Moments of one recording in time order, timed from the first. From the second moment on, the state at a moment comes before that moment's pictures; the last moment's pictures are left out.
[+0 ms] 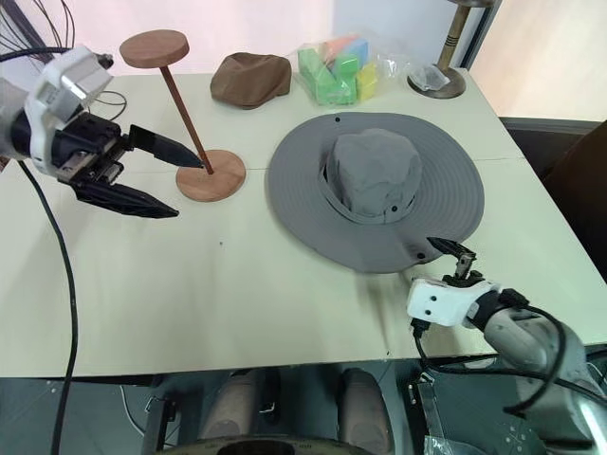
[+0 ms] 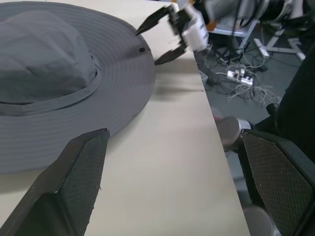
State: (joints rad) left arm -1.08 1.14 -0.34 0.14 -0.78 0.66 -1.61; right arm 0.25 -0.73 -0.13 -0.45 -0.56 -0.02 0.52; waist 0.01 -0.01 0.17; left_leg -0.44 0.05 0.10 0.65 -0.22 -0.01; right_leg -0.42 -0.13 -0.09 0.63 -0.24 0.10
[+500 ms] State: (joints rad) left arm -1.10 1.13 -0.34 0.14 -0.80 0.68 -1.61; right arm -0.05 -0.65 0.07 -0.15 -0.60 -0.09 0.38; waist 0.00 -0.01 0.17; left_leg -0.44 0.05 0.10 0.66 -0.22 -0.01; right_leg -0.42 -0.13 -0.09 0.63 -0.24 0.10
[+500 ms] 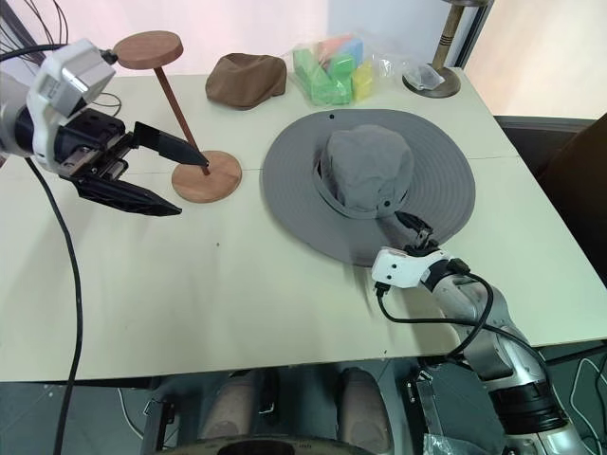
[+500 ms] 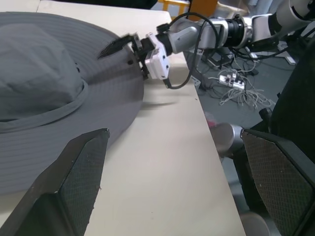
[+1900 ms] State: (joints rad) left arm -0.17 1.20 1.04 -0.05 -0.82 1.07 -1.19; right arm -1.41 -0.37 0.21 0.67 -0.12 -0.36 0.71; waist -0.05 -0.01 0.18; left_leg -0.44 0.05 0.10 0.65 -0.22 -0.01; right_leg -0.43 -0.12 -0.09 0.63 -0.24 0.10
